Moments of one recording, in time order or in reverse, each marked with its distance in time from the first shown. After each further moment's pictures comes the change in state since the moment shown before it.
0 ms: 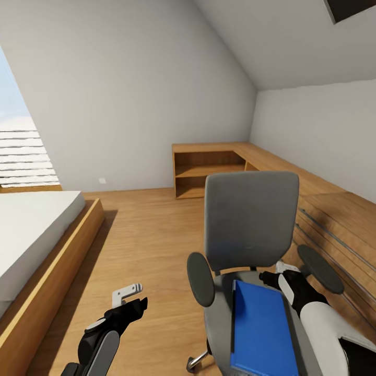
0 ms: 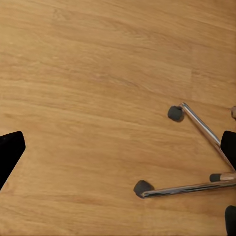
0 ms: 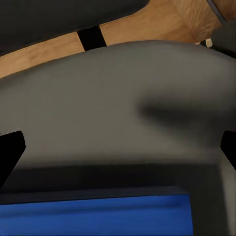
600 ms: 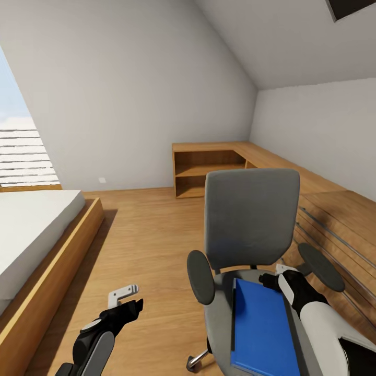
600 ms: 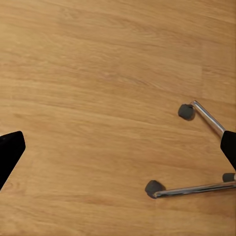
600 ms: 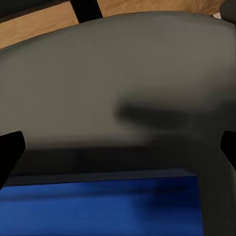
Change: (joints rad) left arm 0.000 0.039 0.001 0.006 0.010 0.003 -0.003; right arm 0.000 0.000 0.000 0.001 0.000 0.050 0.000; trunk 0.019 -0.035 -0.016
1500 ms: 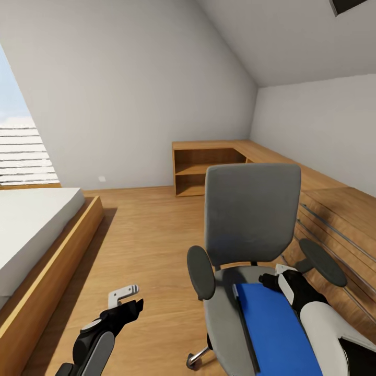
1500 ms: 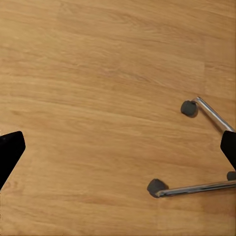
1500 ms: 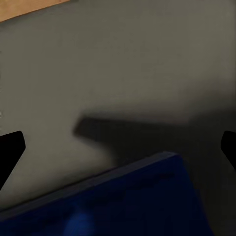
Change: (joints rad) left arm 0.000 0.001 -0.002 0.001 0.001 0.000 -0.001; right arm 0.000 0.000 0.000 -0.002 -0.001 0.003 0.001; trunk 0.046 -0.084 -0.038
